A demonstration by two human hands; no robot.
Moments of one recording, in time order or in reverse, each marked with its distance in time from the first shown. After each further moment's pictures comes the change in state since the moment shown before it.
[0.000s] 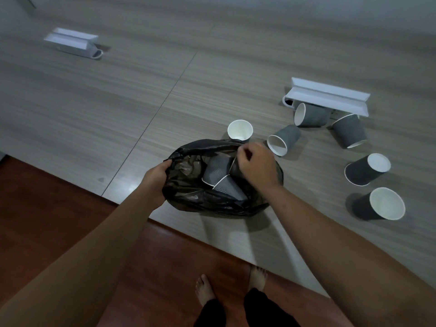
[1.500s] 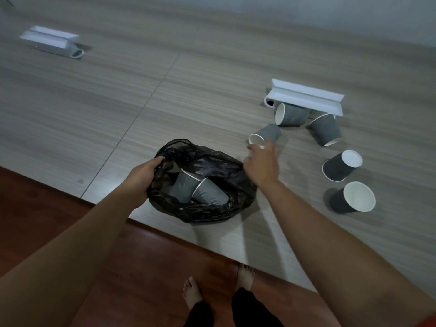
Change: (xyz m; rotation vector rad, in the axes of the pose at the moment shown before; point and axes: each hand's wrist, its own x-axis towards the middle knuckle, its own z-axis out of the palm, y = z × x) left_hand -0.014 0.000 0.012 0.198 -0.025 0.078; right_hand 0.003 0.044 -0.035 -0.272 -0.178 0.237
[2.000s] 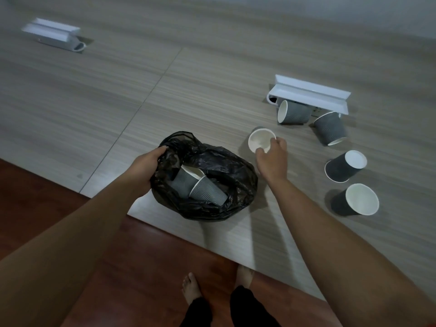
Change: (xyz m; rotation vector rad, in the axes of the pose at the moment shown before) left_hand 0.011 0.009 0.025 -0.019 0.017 -0.010; right_hand 0.016 0.025 -0.011 0.211 0.045 0.205
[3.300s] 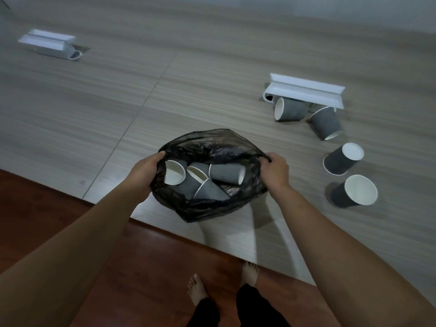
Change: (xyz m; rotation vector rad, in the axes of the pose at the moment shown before) left_hand -0.001 -0.006 -0.013 0.026 0.047 0.048; right_hand -0.028 0.012 0.001 0.201 -0.028 0.135
